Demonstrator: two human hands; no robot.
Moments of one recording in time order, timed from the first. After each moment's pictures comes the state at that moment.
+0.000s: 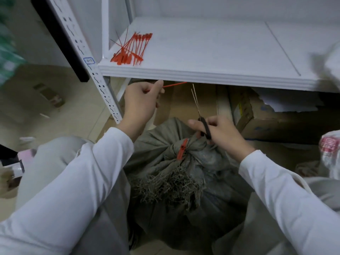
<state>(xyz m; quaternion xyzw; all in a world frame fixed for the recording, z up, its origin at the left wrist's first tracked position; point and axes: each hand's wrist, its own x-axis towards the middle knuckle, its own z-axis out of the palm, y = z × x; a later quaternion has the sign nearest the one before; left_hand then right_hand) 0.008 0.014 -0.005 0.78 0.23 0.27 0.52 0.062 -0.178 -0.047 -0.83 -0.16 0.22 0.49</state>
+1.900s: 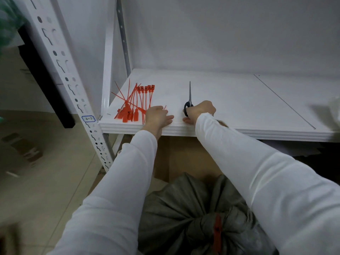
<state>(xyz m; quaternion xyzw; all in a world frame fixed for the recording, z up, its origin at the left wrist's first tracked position) 0.190 0.136 -0.013 0.60 0.28 0.10 0.74 0.250 0.035 -0.005 -0.82 0.11 0.03 0.56</state>
